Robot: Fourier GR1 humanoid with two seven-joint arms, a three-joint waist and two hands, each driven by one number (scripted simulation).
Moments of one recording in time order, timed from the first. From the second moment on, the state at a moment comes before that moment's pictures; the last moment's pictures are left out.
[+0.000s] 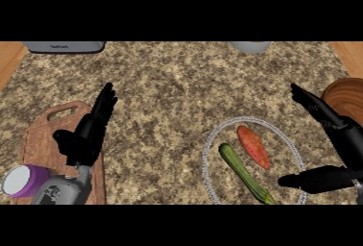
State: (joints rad) left arm -0.17 0.24 -0.24 -1.54 0.14 0.26 0.07; right arm -0.08 -0.57 0.15 -1.84 -0.11 0.05 0.02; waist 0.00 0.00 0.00
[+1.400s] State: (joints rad) left arm -0.13 0.16 -0.15 -1.54 0.06 0.17 0.07; right arm -0.11 -0.46 0.10 -1.66 -0.02 0.42 0.20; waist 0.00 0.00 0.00
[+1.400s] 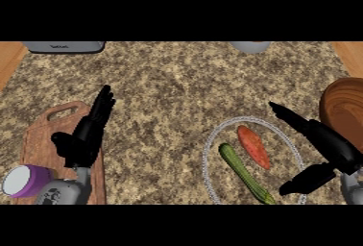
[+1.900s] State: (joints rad) left arm -0.14 0.12 -0.12 -1.55 0.01 0.14 0.08; right arm -0.09 -0.36 0.05 -1.64 -0.02 0.48 0.21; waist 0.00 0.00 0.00
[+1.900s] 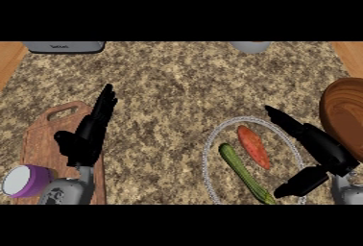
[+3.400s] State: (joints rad) left arm -0.16 0.07 -0.06 -1.52 -0.04 0.08 0.08; right arm -0.17 -0.26 0.12 -1.24 0.44 0.38 -0.15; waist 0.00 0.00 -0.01
